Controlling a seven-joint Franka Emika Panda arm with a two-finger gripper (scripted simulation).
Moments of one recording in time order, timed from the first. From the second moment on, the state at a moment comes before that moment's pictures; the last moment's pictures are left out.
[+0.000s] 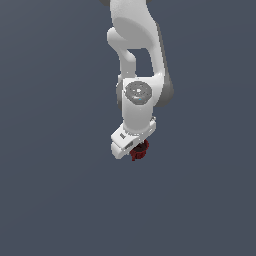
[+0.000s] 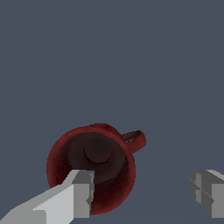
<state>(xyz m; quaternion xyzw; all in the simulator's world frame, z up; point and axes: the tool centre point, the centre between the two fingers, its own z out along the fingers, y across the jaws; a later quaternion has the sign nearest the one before) 0.022 0.028 0.126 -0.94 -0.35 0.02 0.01</state>
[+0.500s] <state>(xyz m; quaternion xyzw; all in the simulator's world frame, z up) 0.023 0.032 0.110 -0.89 -0.46 0.03 0.02</state>
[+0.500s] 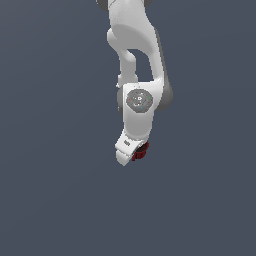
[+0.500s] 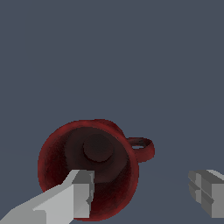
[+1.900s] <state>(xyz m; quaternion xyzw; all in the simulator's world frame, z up) 0.021 0.033 0.073 -0.86 -0.51 0.03 0.03</state>
